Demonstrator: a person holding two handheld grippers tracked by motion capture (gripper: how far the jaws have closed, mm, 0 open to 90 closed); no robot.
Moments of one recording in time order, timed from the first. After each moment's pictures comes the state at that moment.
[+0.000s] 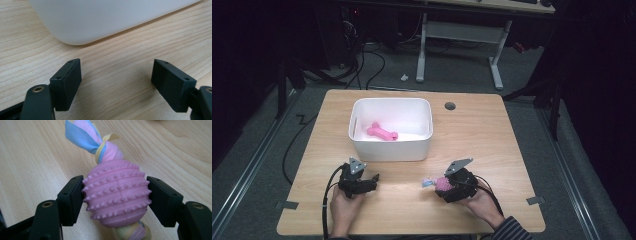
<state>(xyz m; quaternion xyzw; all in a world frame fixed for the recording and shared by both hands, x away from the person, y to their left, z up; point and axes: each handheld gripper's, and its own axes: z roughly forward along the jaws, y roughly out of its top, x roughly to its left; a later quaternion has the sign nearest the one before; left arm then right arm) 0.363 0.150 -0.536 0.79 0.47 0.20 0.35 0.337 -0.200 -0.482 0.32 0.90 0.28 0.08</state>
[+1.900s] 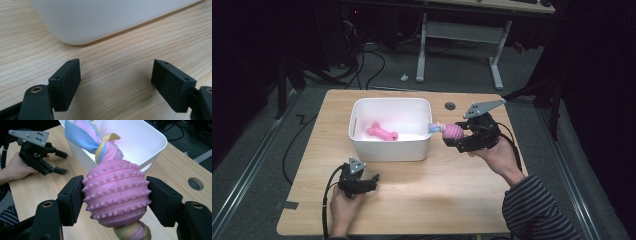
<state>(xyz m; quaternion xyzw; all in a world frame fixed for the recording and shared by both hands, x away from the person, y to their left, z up) 0.363 0.151 -0.536 0.79 0.47 0.20 0.35 0.387 -0.218 -0.315 0.29 0.87 0.37 0.14</state>
